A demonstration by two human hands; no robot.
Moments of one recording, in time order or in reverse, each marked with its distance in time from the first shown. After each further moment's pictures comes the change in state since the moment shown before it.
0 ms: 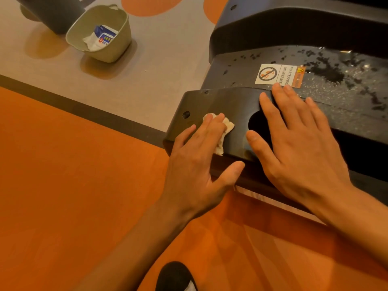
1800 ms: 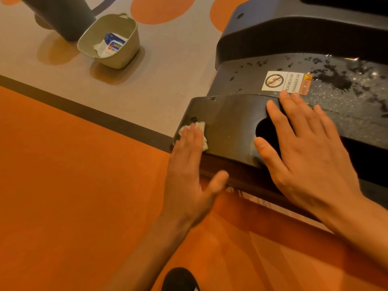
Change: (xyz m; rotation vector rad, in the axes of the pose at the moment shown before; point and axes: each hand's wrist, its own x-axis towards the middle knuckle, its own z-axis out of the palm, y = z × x) left_hand -0.021 -0.026 0.011 -0.071 0.042 -0.178; right_hand -0.001 0.000 -0.001 0.013 -0.002 0.004
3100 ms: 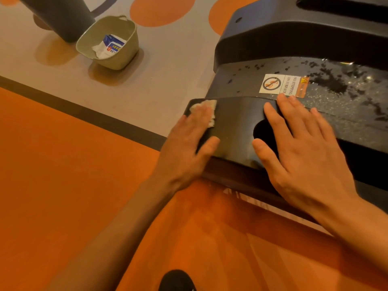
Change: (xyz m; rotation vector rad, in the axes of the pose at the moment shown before) left_hand 0.064 -0.016 -0.019 0.158 -0.177 0.147; right_hand 0.001 0.000 0.000 -0.001 -0.003 0.001
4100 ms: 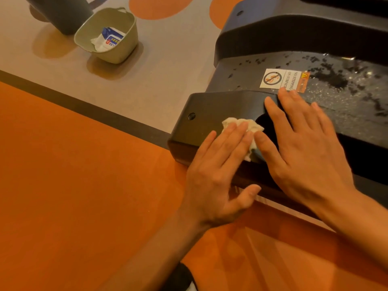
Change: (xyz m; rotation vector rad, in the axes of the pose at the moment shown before) left_hand -0.044 0.055 0.042 -0.029 0.222 0.256; right_hand -0.001 0.000 0.001 0.007 0.003 0.005
